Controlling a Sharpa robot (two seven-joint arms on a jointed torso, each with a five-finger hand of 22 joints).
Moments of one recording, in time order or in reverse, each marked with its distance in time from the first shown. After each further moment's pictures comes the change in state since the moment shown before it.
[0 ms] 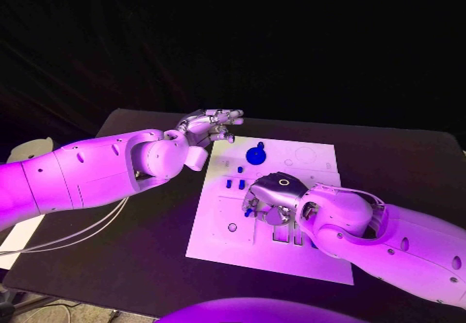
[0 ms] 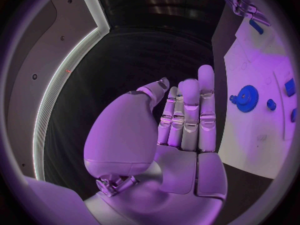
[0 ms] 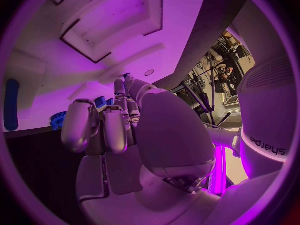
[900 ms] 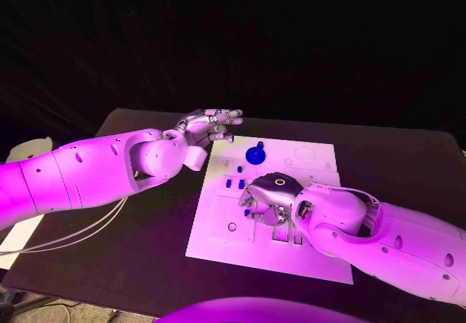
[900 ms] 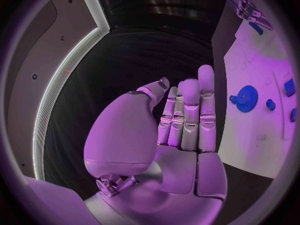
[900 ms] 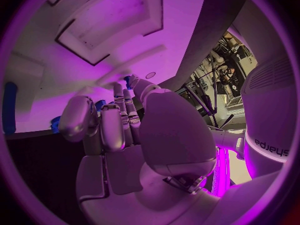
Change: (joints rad) left arm 0.000 -0.003 0.000 0.003 -0.001 0.001 -0.003; left_hand 0.000 0.000 0.000 0.000 0.000 0.000 0.000 0.000 0.000 0.000 0.000 0.000 0.000 0.000 0.000 0.000 0.000 0.000 0.000 0.000 0.000 -0.001; right arm 0.002 0.019 -0.004 -0.010 -0.002 0.027 -0.036; right_hand -0.081 -0.051 -0.054 -0.012 0.001 -0.164 0.037 0.000 -0.040 -0.216 0.056 -0.004 -0.007 0.002 0.045 -0.031 -0.059 0.016 -0.036 0.043 -0.064 -0.089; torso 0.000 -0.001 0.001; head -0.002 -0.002
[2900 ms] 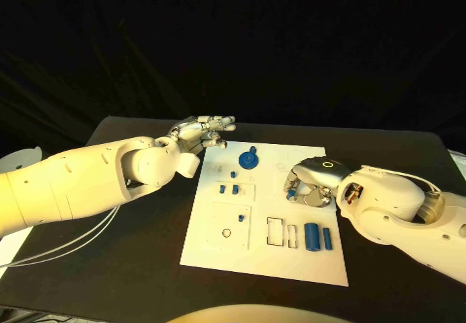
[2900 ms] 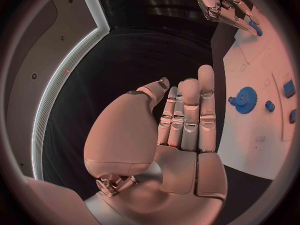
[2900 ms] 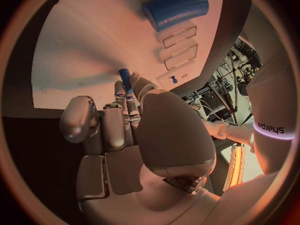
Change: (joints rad) left arm 0.000 -0.001 -0.001 -0.001 -0.002 0.011 -0.007; left_hand 0.000 0.000 0.000 0.000 0.000 0.000 0.000 0.000 0.000 0.000 0.000 0.004 0.000 -0.004 -0.003 0.000 -0.003 0.000 0.000 0.000 0.000 -0.001; right arm 0.073 -0.232 0.033 0.053 0.039 0.016 -0.070; right_hand 0.071 0.036 -0.086 0.046 0.000 0.100 -0.041 0.025 0.010 0.146 -0.047 0.054 0.006 0.000 -0.029 -0.011 -0.032 0.000 0.015 -0.025 -0.006 0.009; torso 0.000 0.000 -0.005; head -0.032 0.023
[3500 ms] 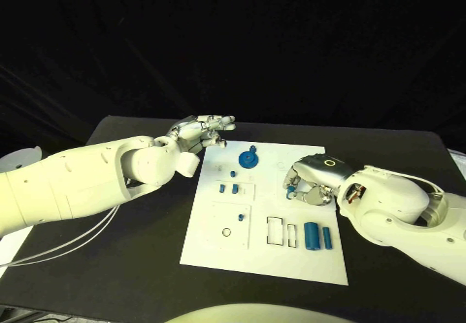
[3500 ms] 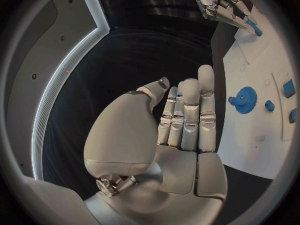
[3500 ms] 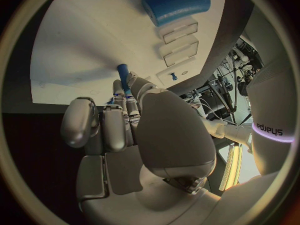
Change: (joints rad) left arm 0.000 0.001 0.000 -0.003 0.000 0.001 -0.001; left_hand 0.000 0.000 -0.004 -0.004 0.000 0.000 0.000 0.000 0.000 0.000 0.000 0.000 0.000 0.000 0.000 0.000 -0.003 0.000 0.000 0.000 -0.006 -0.002; right arm -0.005 -0.018 0.007 0.033 -0.018 -0.064 -0.002; right_hand 0.018 0.022 0.091 -0.047 -0.008 0.058 0.004 0.012 0.017 0.059 0.014 -0.019 0.003 0.000 -0.008 0.023 0.027 0.000 0.012 -0.013 0.027 0.034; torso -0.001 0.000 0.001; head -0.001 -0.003
